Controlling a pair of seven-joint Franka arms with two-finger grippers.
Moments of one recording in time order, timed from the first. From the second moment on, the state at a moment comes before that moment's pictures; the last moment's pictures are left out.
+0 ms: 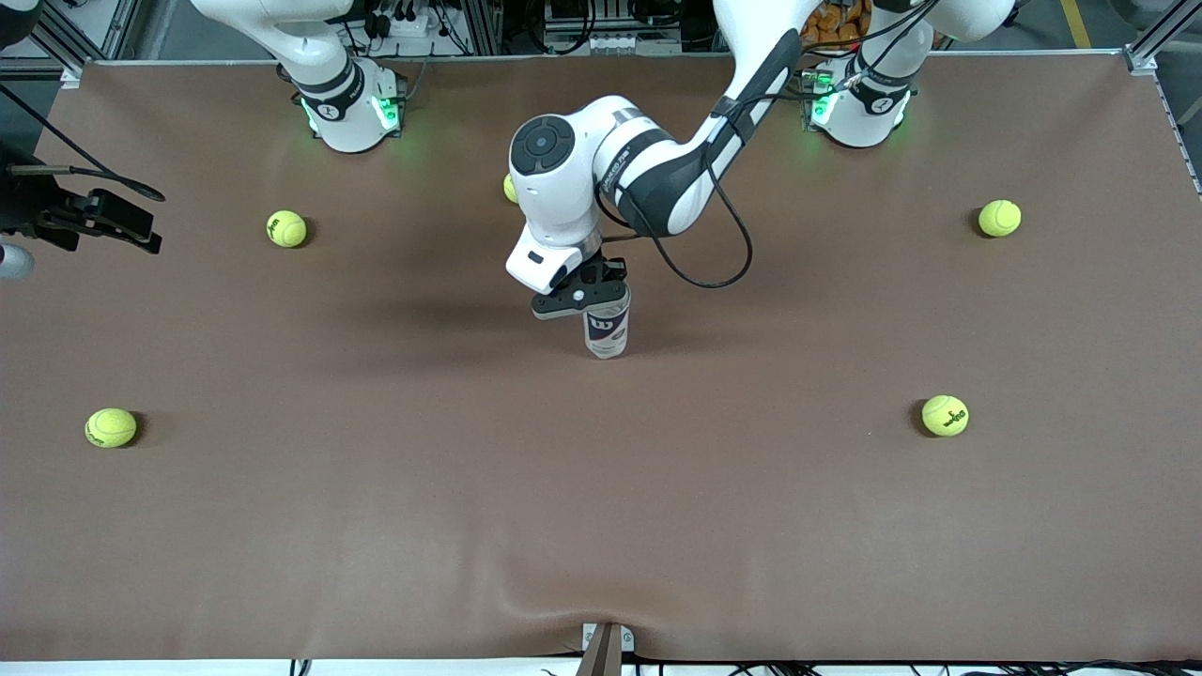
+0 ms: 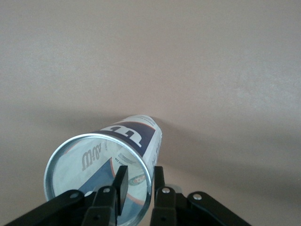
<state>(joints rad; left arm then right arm) -0.93 0.69 0.04 -1.27 0.08 1.95 -1.07 0.03 0.01 -0.05 -1.54 0.00 1.47 0.03</state>
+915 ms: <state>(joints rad) -0.92 0.68 0.04 -1.26 0.08 2.02 -1.06 0.03 0.01 -0.05 -1.54 0.00 1.47 0.03</state>
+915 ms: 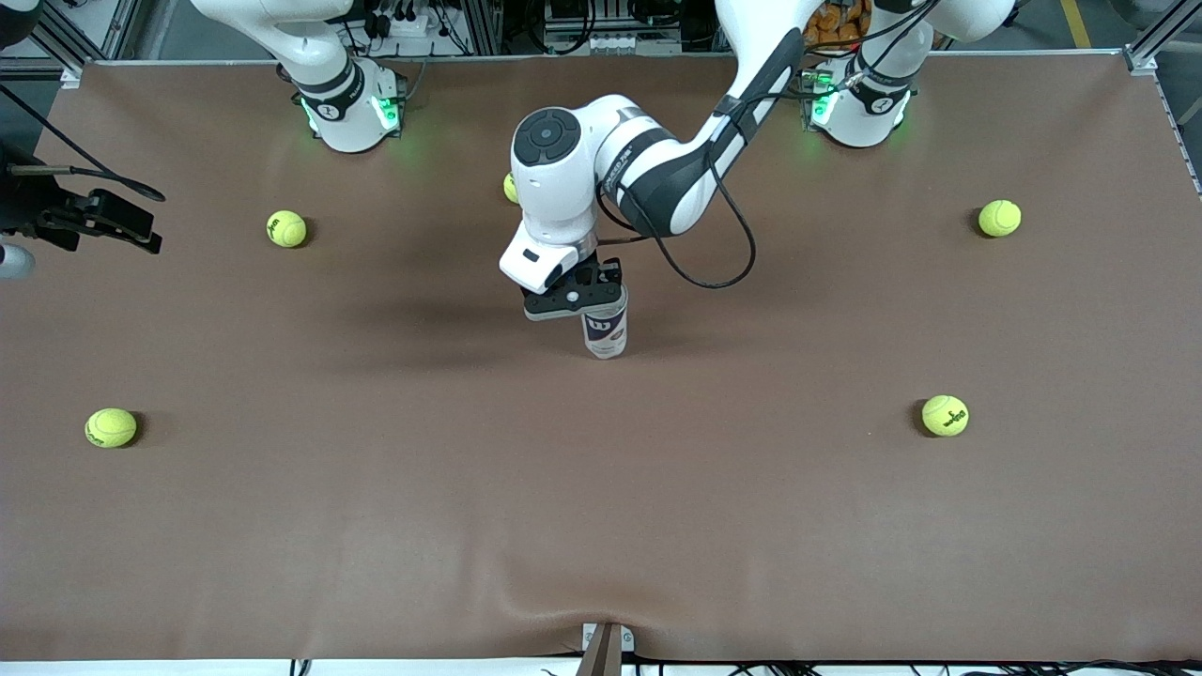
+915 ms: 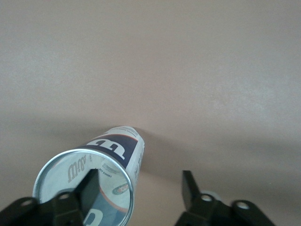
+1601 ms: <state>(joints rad) -0.86 0.51 0.06 -1.23 0.08 1.87 -1.04 0.03 0.01 -0.05 -1.54 0.00 1.47 0.04</state>
